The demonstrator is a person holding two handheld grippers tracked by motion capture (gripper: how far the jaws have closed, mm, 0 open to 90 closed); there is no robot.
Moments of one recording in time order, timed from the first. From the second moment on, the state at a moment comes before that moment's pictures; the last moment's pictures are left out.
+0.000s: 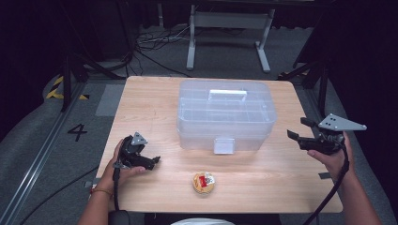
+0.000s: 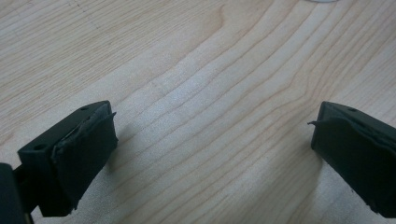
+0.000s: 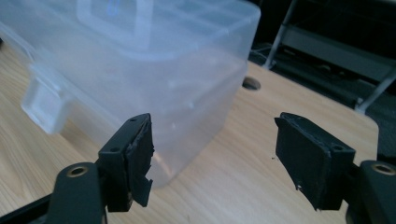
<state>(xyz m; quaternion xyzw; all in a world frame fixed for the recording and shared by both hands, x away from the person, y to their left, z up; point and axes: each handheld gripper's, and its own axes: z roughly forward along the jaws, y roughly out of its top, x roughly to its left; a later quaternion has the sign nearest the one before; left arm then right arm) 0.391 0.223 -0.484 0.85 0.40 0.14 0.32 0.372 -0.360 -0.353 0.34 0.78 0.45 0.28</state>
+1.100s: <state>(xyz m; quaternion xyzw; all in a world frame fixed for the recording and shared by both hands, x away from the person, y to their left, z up) 0.389 0.218 -0.482 0.84 0.41 0.15 0.31 0.466 -0.212 -0.300 0.27 0.86 0.35 0.25</state>
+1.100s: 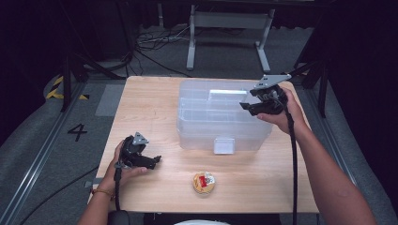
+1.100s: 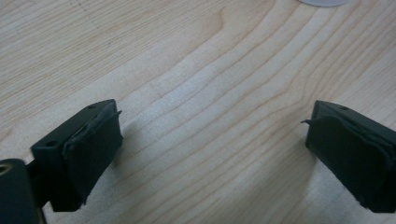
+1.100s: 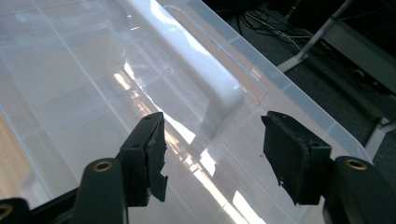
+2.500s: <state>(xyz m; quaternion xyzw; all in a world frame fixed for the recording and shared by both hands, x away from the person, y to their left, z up) 0.416 0.147 -0.434 0.85 0.30 0.14 0.41 0.474 -0.172 -0.301 0.24 0.88 0.29 0.29</state>
